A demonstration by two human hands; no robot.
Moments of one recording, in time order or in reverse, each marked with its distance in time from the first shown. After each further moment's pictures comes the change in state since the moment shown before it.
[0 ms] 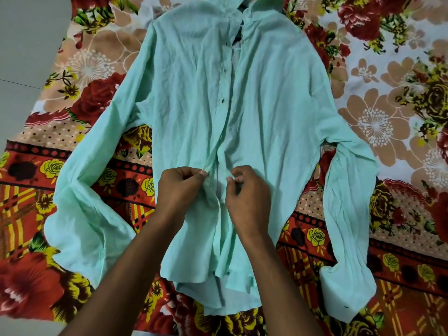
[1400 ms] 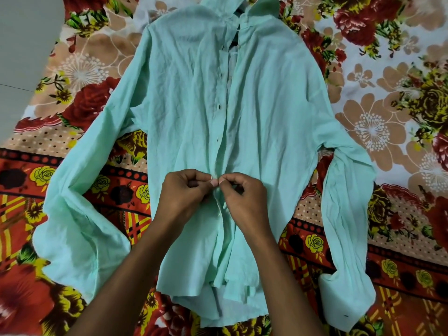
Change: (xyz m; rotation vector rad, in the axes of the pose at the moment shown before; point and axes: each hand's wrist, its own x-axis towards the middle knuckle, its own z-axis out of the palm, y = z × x) left_hand -0.007 0.006 0.005 -0.032 -0.171 0.133; right_hand 0.012 -0.006 -0.011 0.391 -0.165 0.179
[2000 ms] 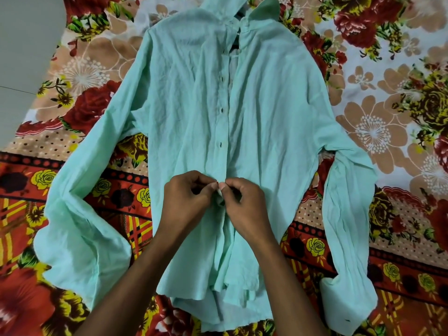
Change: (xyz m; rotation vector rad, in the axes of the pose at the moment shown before) left_hand -0.006 0.004 0.004 0.263 0.071 0.178; right_hand -0.002 0.004 -0.006 -0.090 -0.100 -0.119
